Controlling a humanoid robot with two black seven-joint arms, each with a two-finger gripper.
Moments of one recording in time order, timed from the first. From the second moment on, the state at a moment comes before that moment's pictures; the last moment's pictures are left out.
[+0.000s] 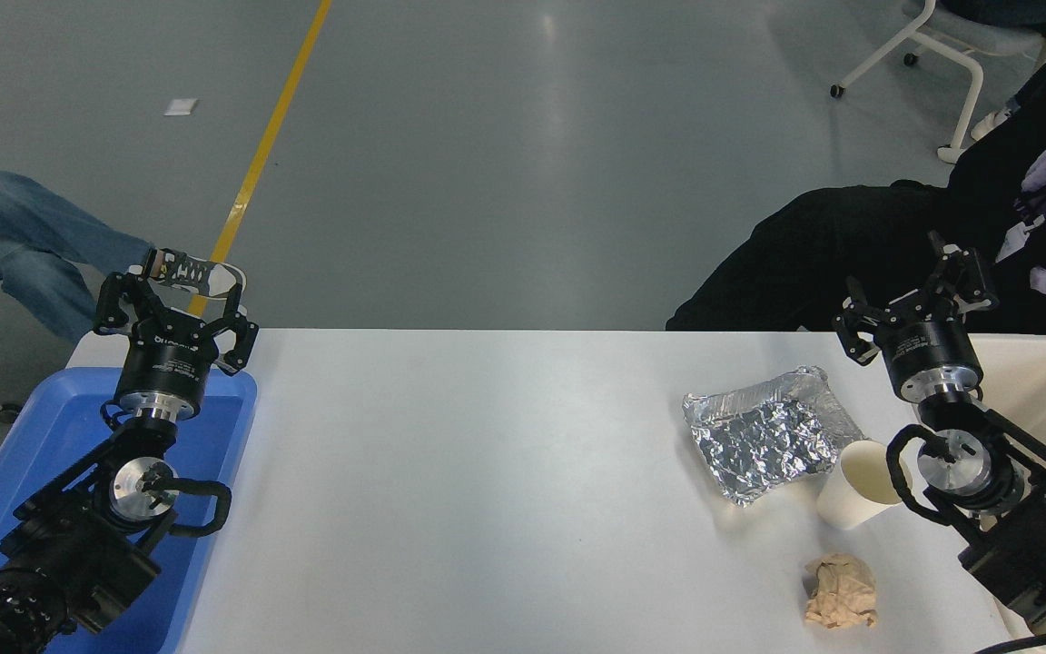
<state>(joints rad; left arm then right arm) -0.60 0.23 -0.89 -0.42 -0.07 -0.57 -0.53 0.54 -0.36 0.82 0.69 0.04 0.21 0.49</state>
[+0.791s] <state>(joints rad) -0.60 0.23 -0.89 -0.42 -0.07 -0.57 -0.53 0.54 -0.37 0.82 0.69 0.04 0.21 0.49</state>
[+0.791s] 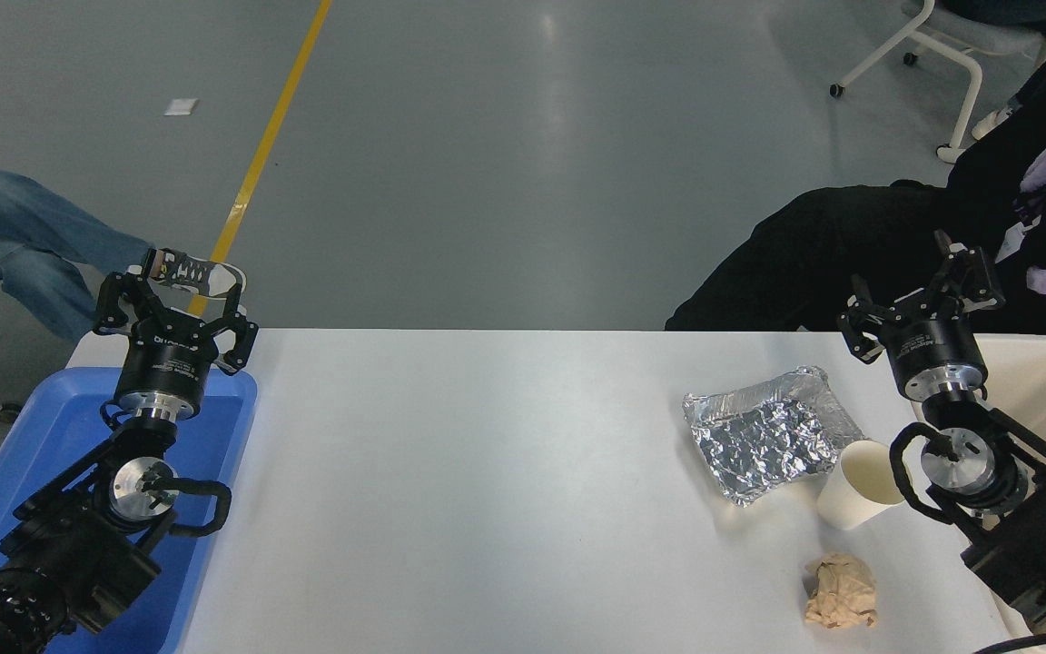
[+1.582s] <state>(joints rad) -0.60 0.23 -0.89 -0.42 -0.07 -0.57 -0.53 0.58 -0.41 0.69 0.69 0.12 0.21 0.48</state>
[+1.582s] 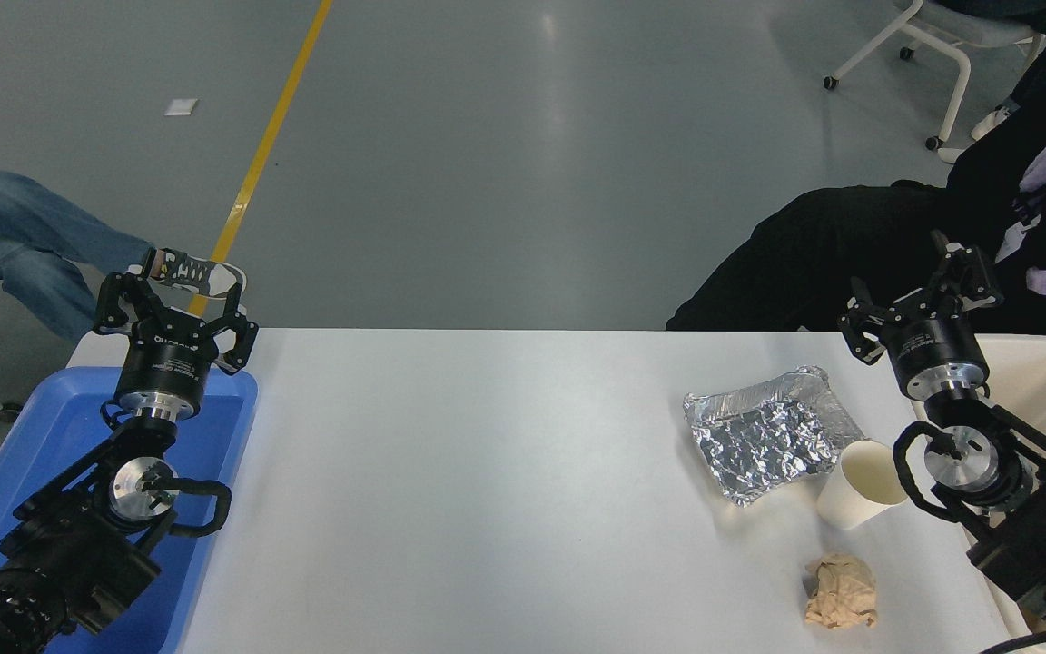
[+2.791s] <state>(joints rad) -0.60 0.24 -0.89 -0.42 -0.07 -0.57 -0.53 1.65 -0.67 -1.14 0.99 0.14 0.39 0.47</state>
